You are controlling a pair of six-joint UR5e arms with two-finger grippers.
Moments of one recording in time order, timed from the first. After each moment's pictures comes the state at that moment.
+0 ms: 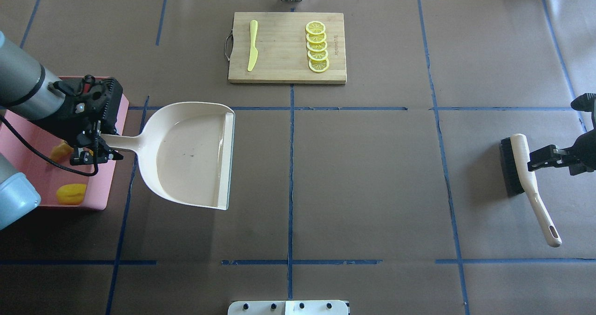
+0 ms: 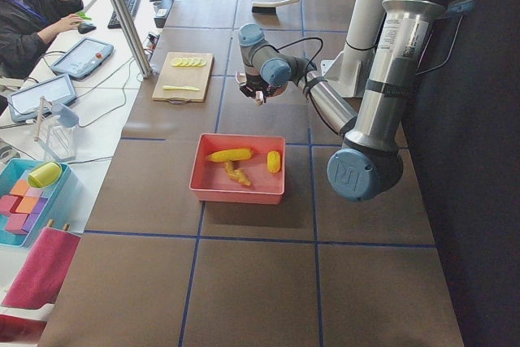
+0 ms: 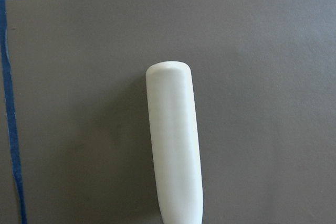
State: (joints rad) left arm -0.82 -1.81 -2.01 -1.60 -2.26 0.59; right arm 0.97 -1.80 1.99 -1.25 2.16 0.89
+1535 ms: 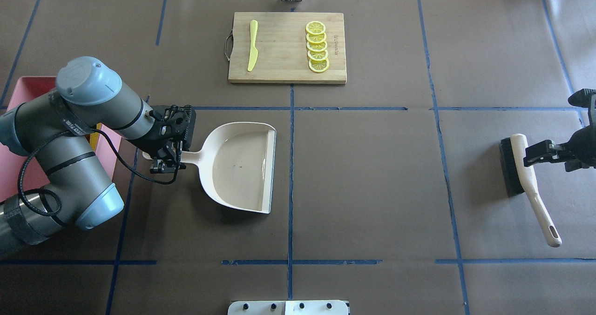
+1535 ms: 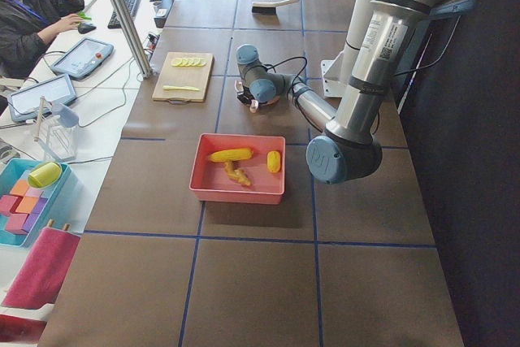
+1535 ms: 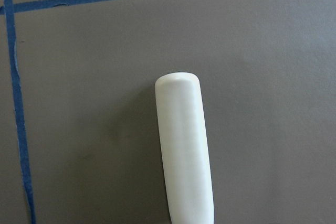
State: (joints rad) left arm -0.70 -1.94 -1.72 -1.86 -2.18 0.47; right arm 0.97 -1.78 1.99 -1.25 2.15 0.92
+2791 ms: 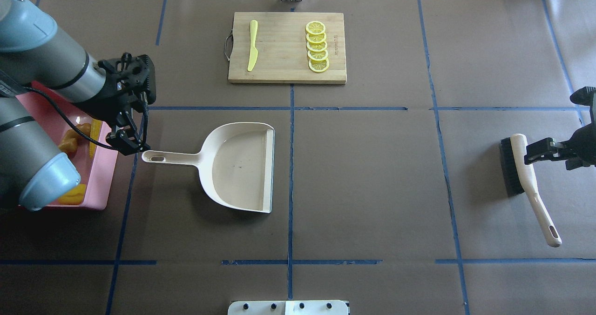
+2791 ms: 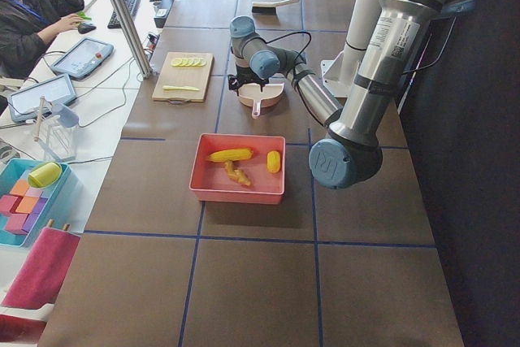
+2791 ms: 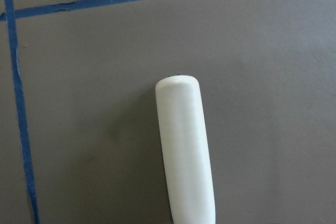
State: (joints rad) left arm -0.88 -1.92 -1.96 -1.51 -2.22 0.31; right arm 0.98 -1.78 1.99 -1.25 2.15 0.92
